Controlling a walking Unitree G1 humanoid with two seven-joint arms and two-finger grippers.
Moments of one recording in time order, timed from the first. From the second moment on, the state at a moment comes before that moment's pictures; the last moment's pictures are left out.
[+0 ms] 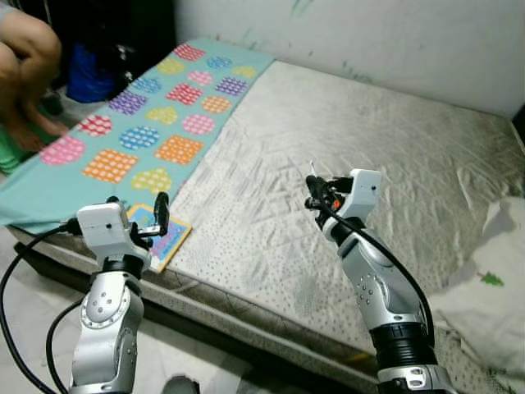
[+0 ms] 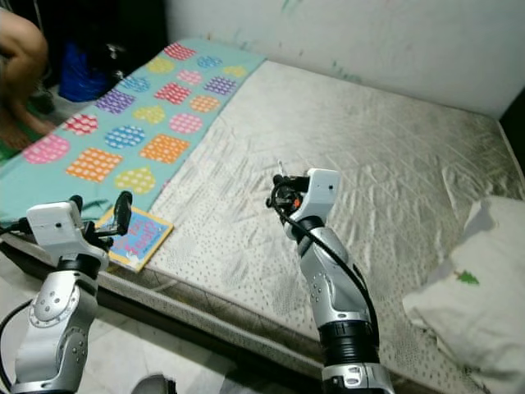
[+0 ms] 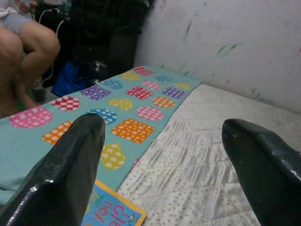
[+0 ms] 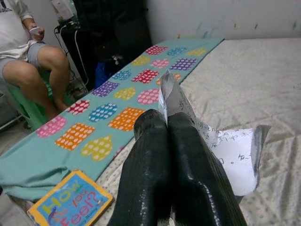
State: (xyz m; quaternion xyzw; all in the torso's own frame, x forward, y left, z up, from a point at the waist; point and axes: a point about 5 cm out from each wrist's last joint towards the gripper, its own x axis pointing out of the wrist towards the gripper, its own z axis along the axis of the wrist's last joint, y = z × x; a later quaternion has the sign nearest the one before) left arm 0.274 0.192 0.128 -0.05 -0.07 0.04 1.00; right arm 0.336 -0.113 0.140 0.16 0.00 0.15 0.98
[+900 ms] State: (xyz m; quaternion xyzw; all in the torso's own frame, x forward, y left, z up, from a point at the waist) left arm 0.286 0.173 0.104 -0.06 -0.05 0.03 1.00; right arm 0.320 -0.149 0.098 0.07 0.06 0.09 0.99
